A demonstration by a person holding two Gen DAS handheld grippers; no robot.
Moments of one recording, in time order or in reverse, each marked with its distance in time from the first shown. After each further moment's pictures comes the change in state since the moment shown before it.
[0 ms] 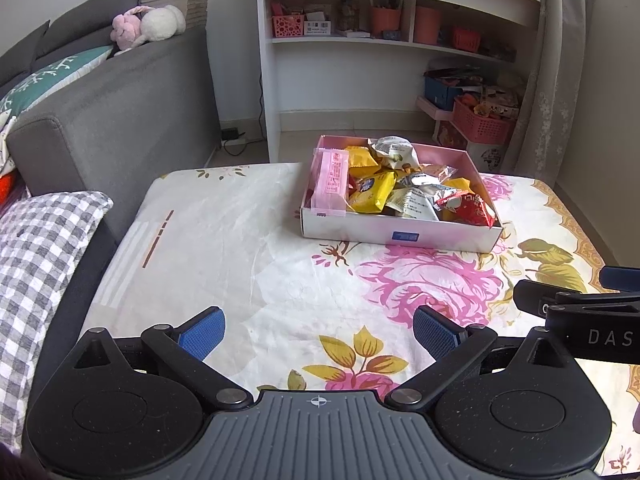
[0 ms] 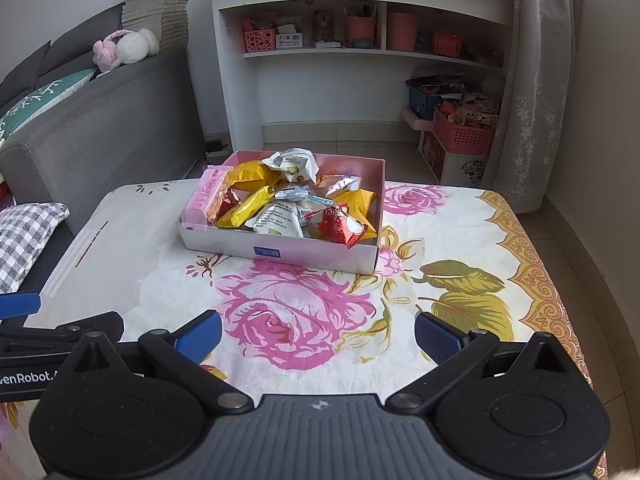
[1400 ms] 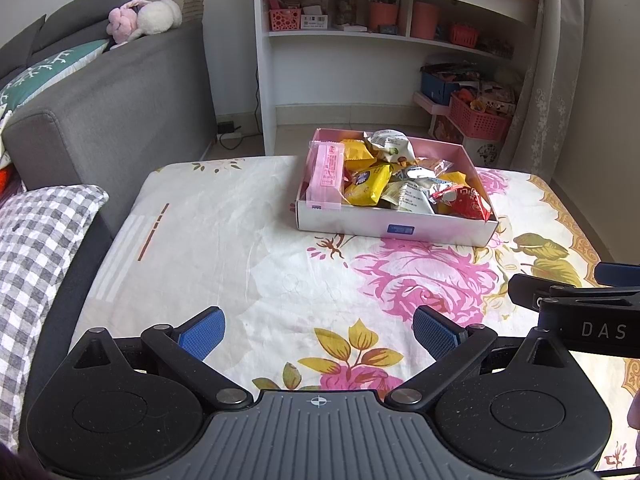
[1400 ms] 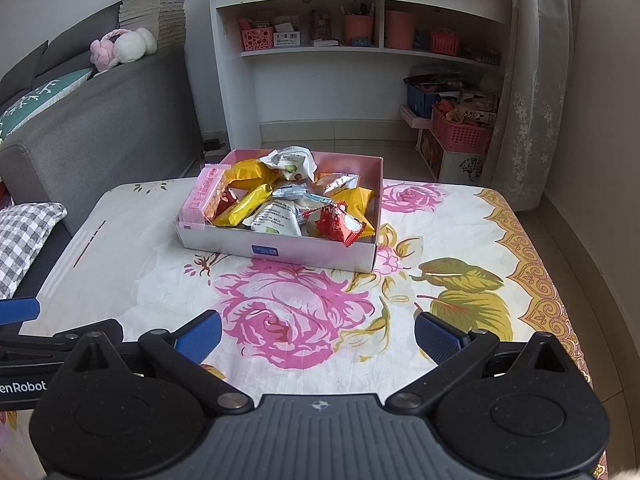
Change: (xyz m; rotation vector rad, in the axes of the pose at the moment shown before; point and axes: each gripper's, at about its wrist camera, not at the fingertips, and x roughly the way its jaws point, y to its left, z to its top) left arm 0.000 -0.001 -0.003 -0.001 0.012 -0.010; right arm 0.001 -0.001 0.000 0.002 0.001 -0.001
